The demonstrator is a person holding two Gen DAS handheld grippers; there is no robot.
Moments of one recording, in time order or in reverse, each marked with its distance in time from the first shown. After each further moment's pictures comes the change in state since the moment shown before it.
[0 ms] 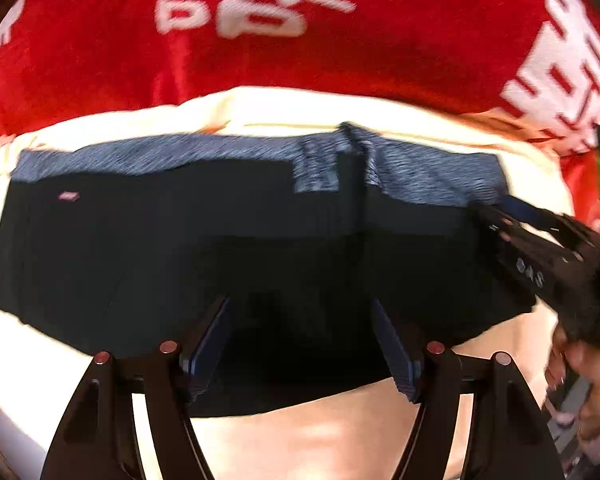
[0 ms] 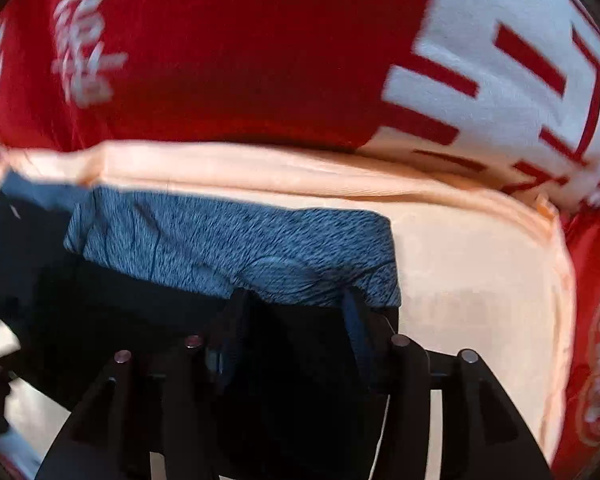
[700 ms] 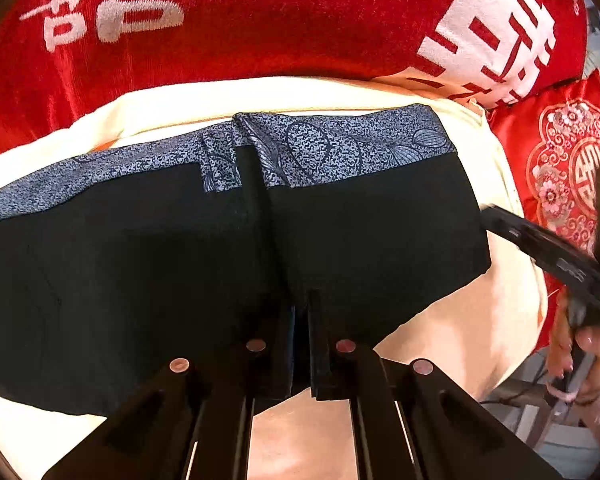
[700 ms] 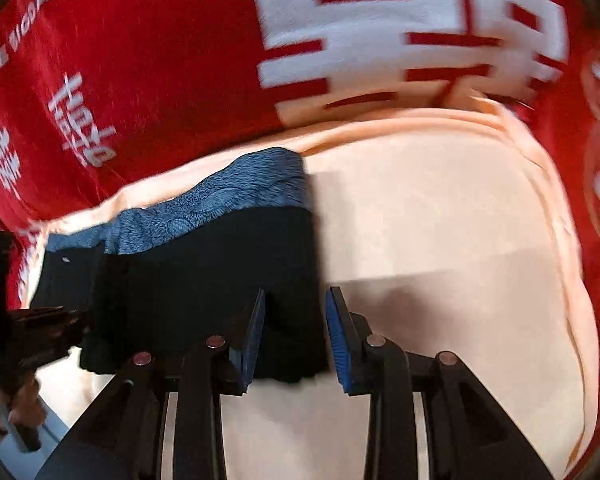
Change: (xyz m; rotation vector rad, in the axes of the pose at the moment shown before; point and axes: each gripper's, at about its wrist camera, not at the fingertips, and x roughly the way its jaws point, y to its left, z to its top) left arm 0.011 -0.027 0.003 0.210 0.060 -0.268; right arm -0.028 -0.084 -0.044 0.306 0.020 0.211
